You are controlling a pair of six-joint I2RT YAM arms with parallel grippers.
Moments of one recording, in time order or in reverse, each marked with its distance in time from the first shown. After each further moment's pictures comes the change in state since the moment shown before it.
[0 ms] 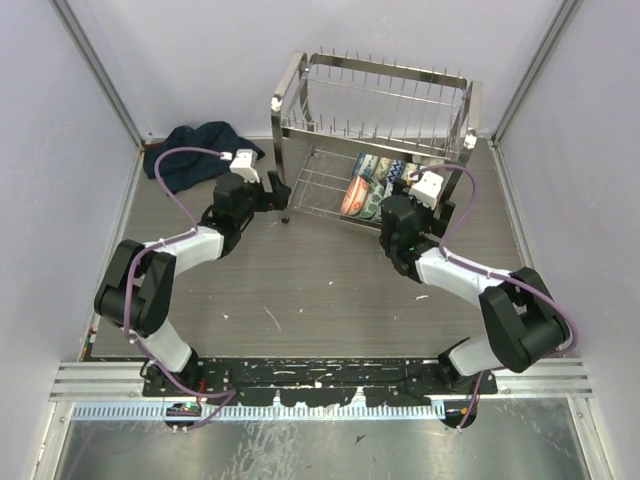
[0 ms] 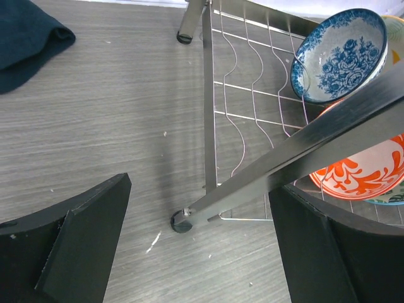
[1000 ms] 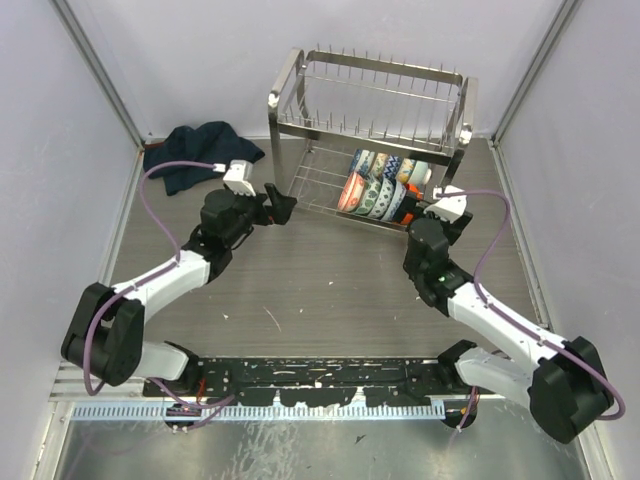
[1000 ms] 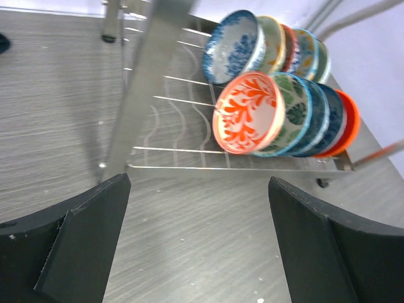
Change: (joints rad) left arm -0.048 -0.275 -0.151 -0.027 0.058 -0.083; right arm 0.024 -0.373 -0.131 -0.074 -0.229 0.034
